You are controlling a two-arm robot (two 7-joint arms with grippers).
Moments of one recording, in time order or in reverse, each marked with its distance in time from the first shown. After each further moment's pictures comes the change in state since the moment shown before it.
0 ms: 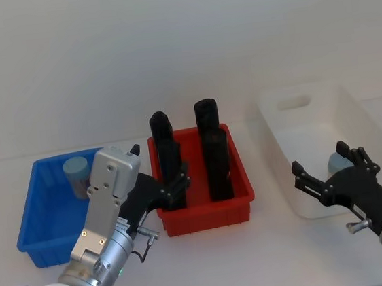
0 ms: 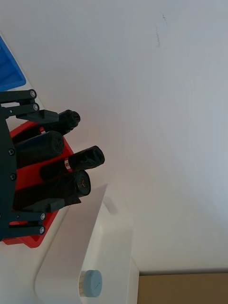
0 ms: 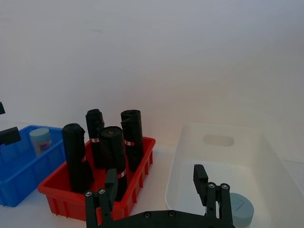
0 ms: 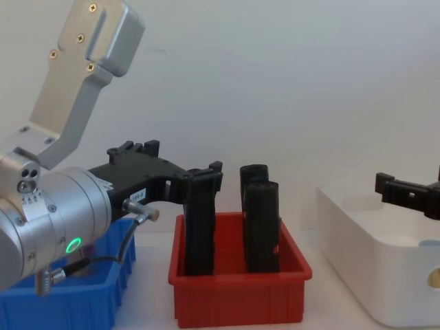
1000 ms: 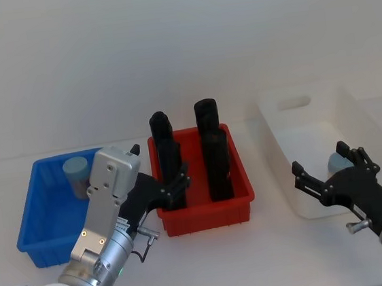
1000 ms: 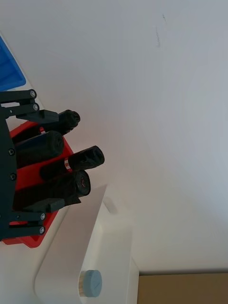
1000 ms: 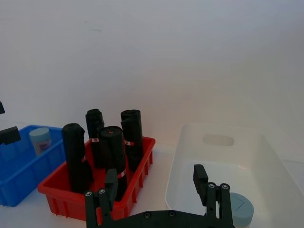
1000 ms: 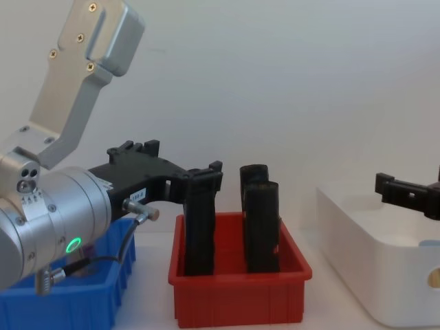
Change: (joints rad) left arm 0.000 0.000 0.000 0.000 -0.001 0.000 0.000; right arm 0.000 0.000 0.000 0.000 -0.001 0.000 0.000
